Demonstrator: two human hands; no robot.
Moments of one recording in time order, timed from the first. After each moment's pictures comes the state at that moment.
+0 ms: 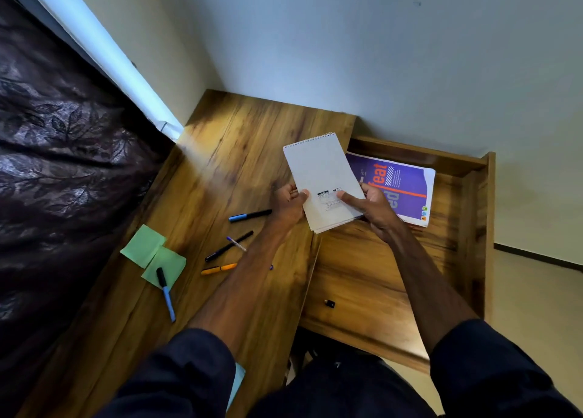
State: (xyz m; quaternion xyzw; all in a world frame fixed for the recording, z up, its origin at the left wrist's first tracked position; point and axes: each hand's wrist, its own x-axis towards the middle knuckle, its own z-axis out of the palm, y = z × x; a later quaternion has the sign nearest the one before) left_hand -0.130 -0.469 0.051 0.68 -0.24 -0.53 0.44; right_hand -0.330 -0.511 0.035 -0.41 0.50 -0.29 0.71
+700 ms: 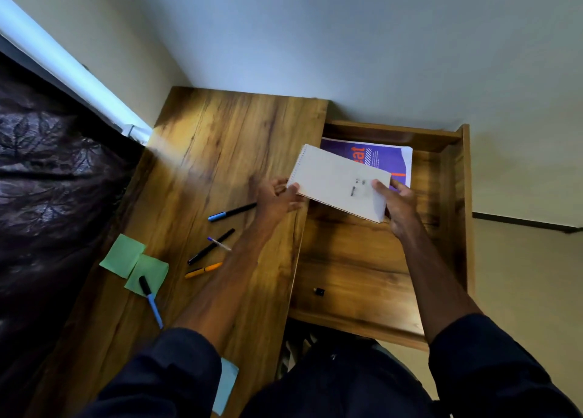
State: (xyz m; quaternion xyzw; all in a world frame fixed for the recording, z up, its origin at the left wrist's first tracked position) left_hand -0.151 -0.463 0.056 0.69 -0.28 -0.53 0.40; right_hand -0.411 -0.502 -0.005 -0.23 0.64 -0.43 0.59
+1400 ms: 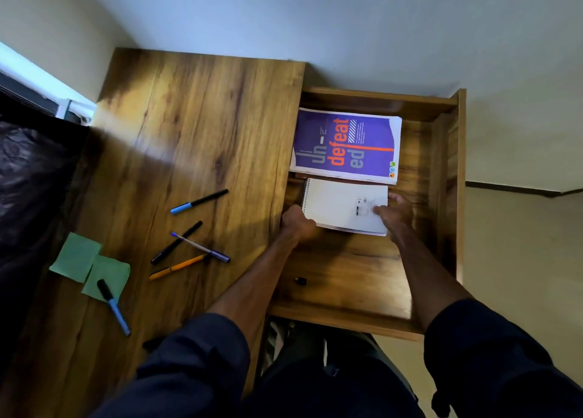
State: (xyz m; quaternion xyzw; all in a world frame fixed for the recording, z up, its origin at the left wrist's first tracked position) left_hand -0.232 -0.456 -0.076 0.77 -0.41 -0.49 0.04; right_hand -0.464 -0.491 -0.131 -0.25 0.82 -0.24 0.45
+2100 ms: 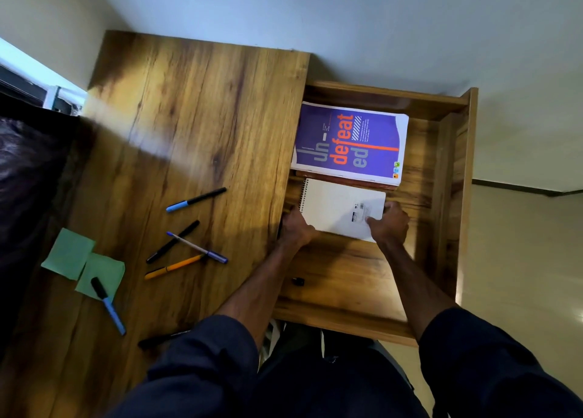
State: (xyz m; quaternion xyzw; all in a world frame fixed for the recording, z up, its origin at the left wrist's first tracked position) left_hand -0.232 -0.456 -0.108 0.76 -0.46 -0.46 0.01; right_hand -0.447 -0.472 -0.138 -0.38 0.86 -0.11 0.33
